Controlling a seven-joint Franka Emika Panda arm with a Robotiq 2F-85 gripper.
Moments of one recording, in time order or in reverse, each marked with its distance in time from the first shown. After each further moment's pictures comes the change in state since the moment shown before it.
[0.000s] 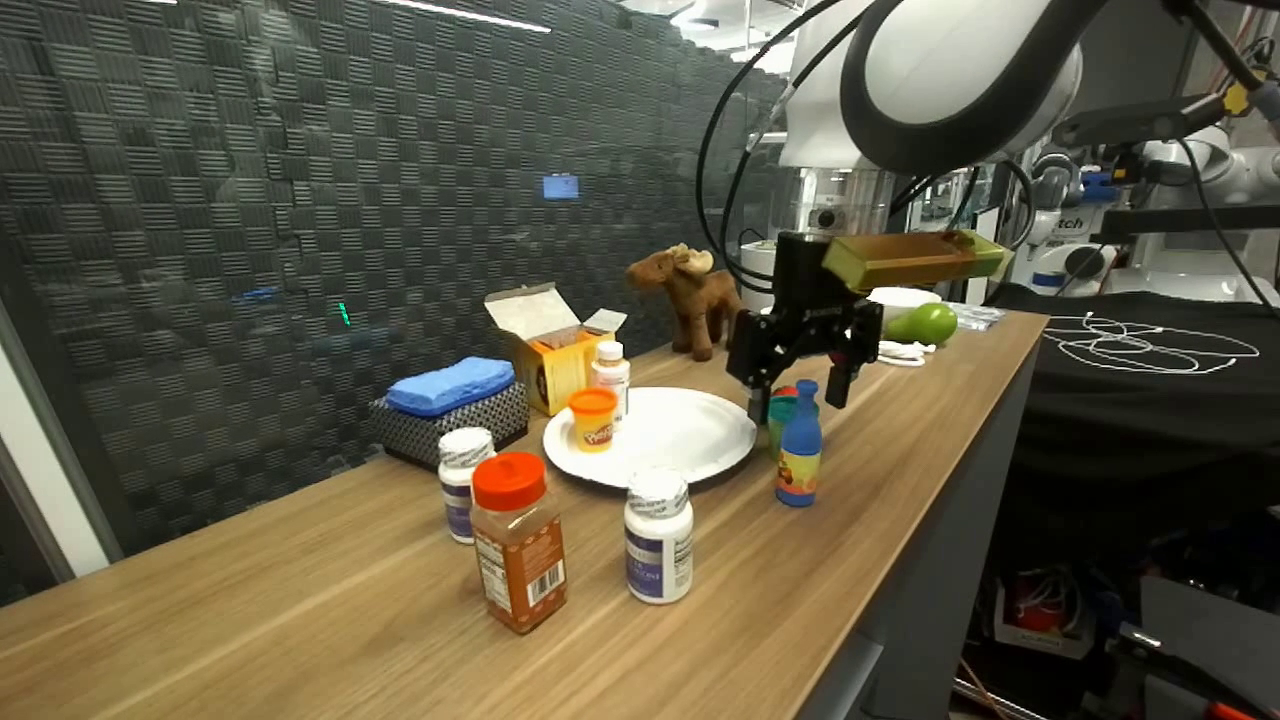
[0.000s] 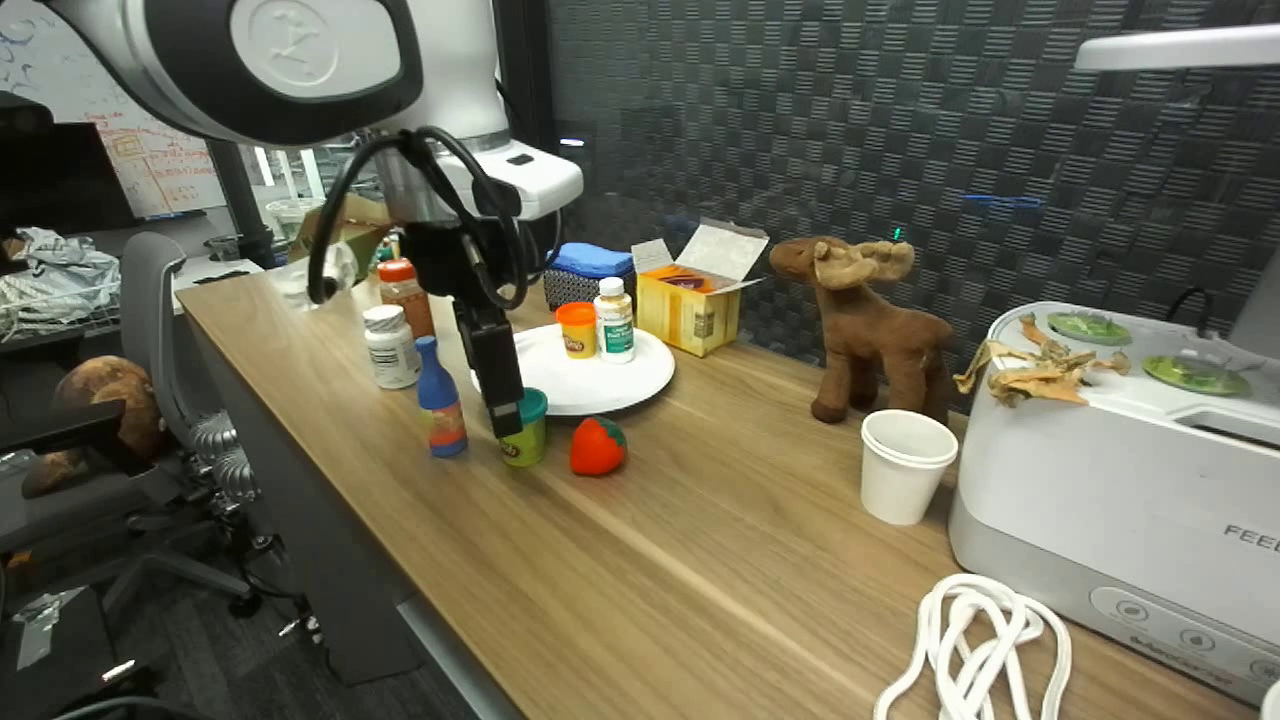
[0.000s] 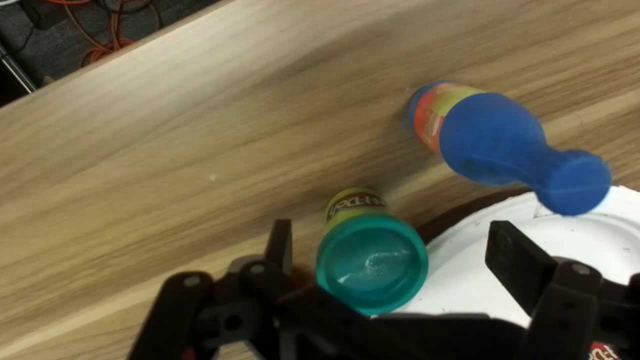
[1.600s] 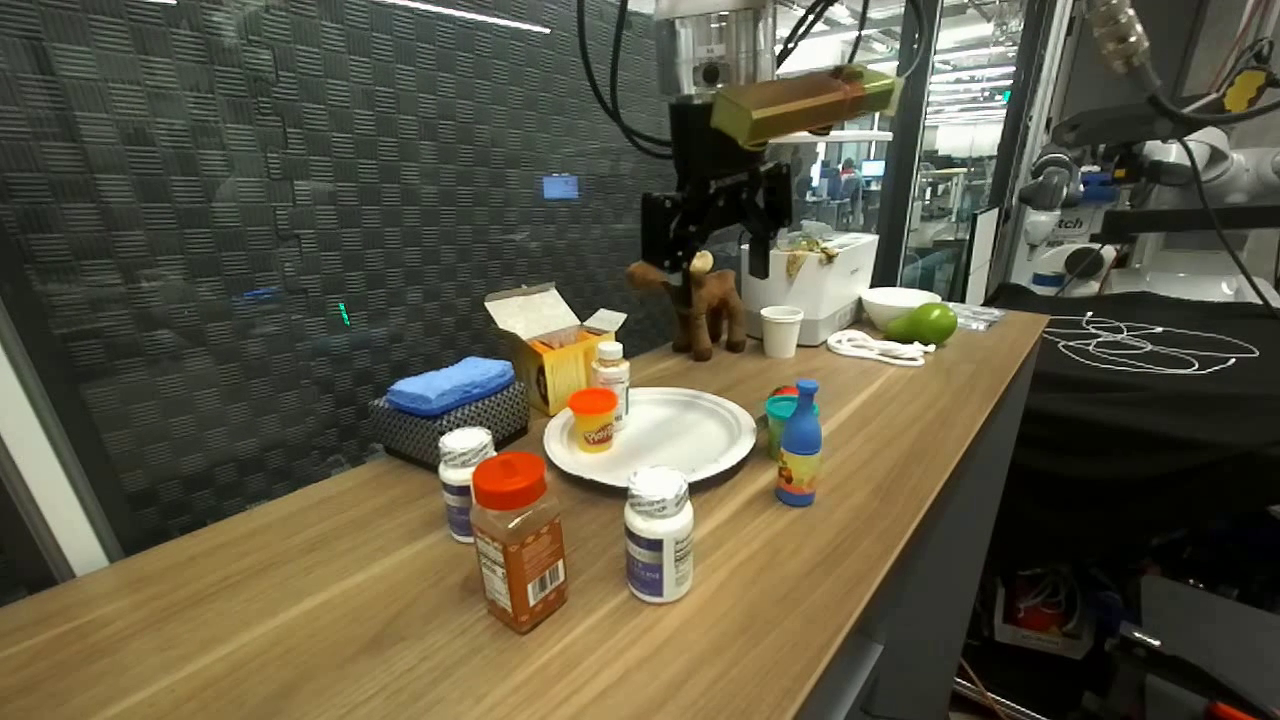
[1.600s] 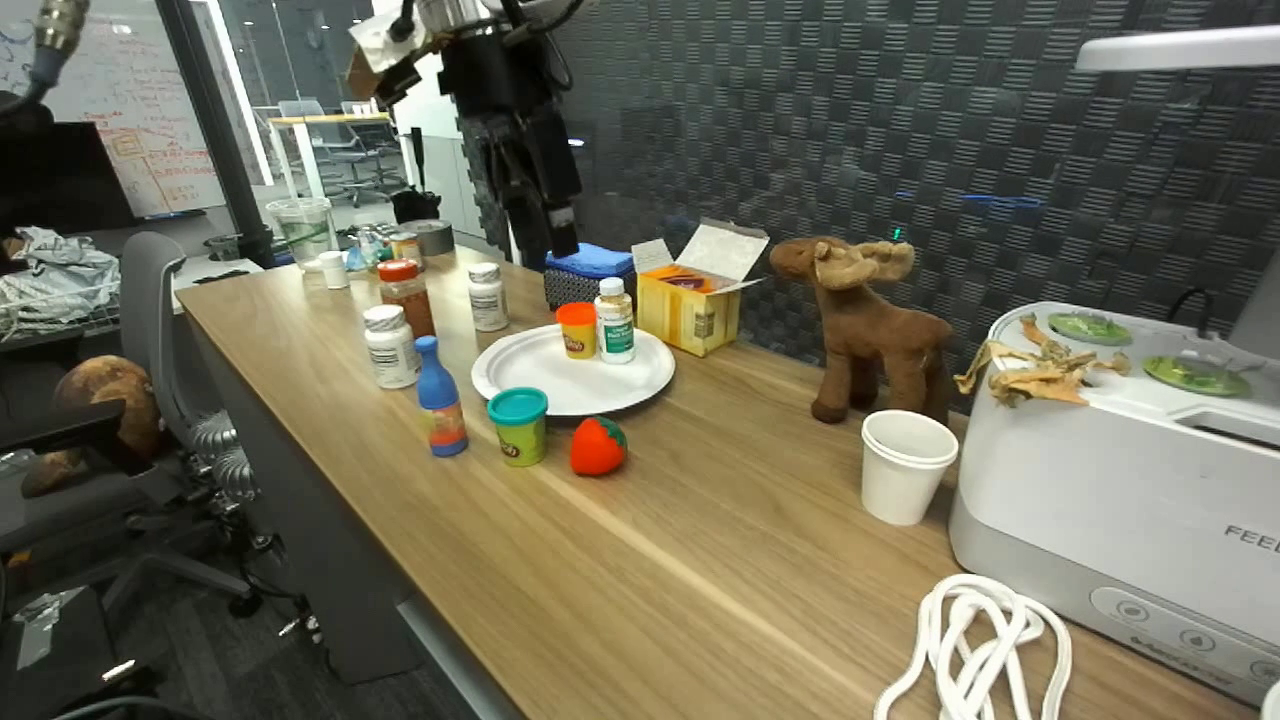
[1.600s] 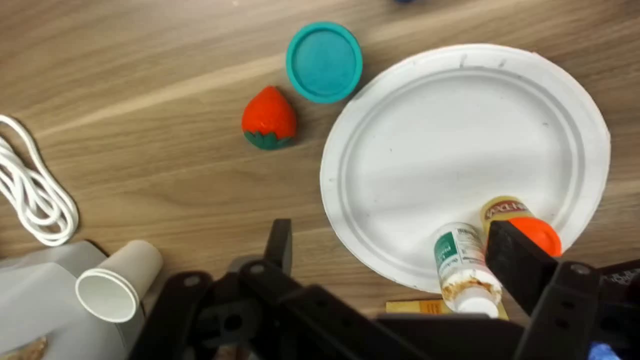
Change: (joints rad) arm 0.111 0.079 -0.002 0.399 -0.253 -0.343 0.099
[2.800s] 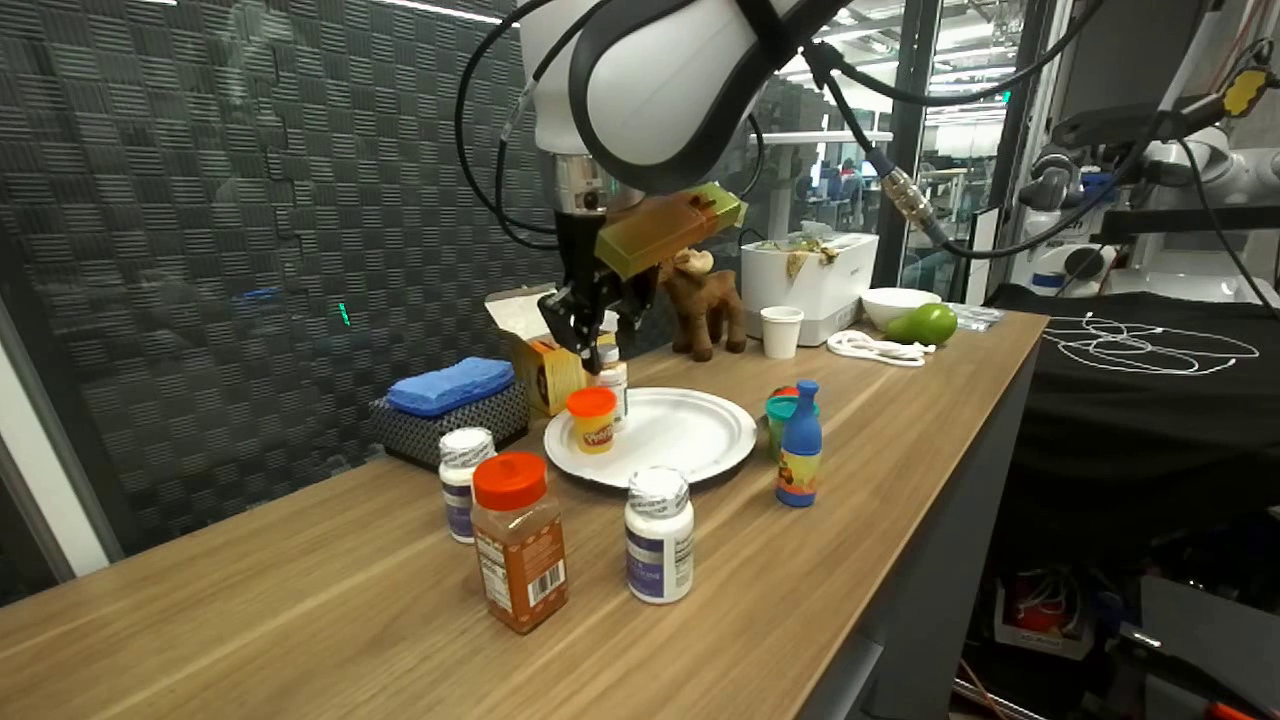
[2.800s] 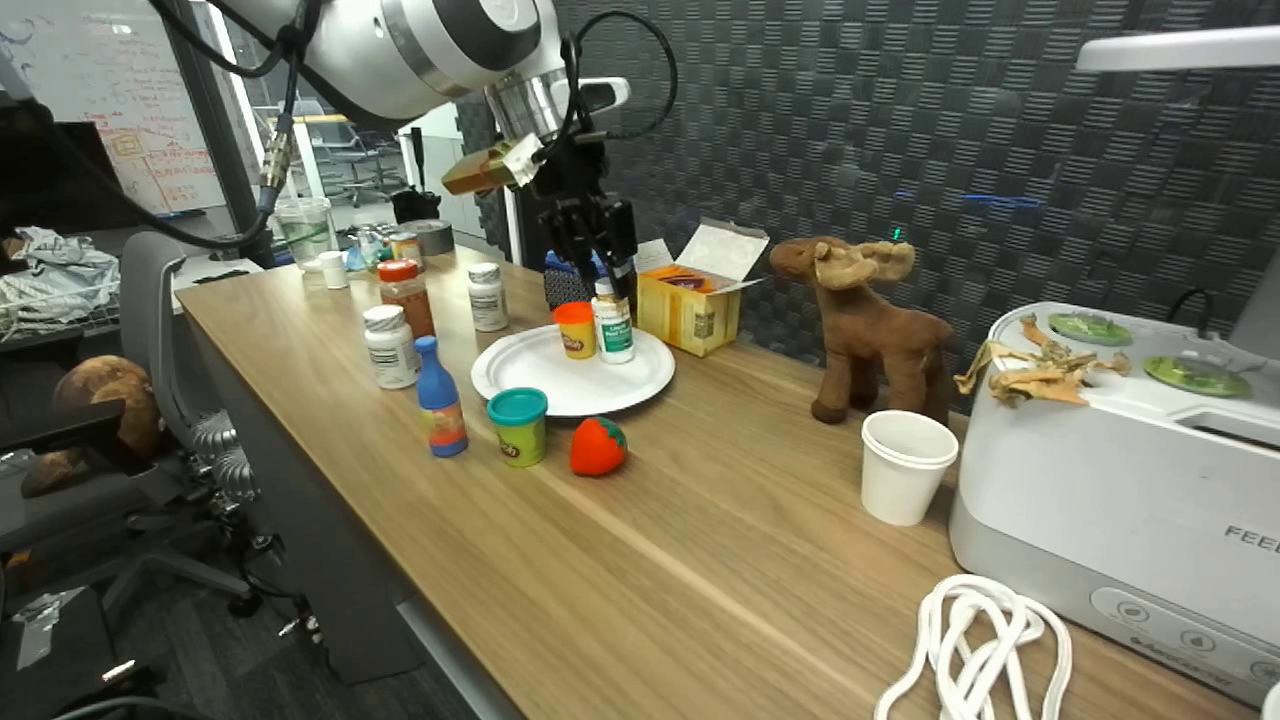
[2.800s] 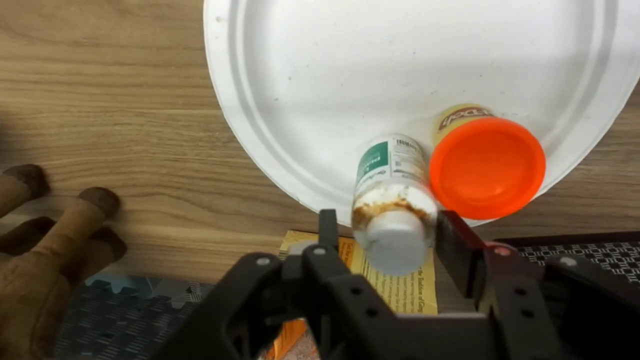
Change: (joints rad) arm 0.051 0.346 -0.004 0.253 -0.103 0.189 -0.080
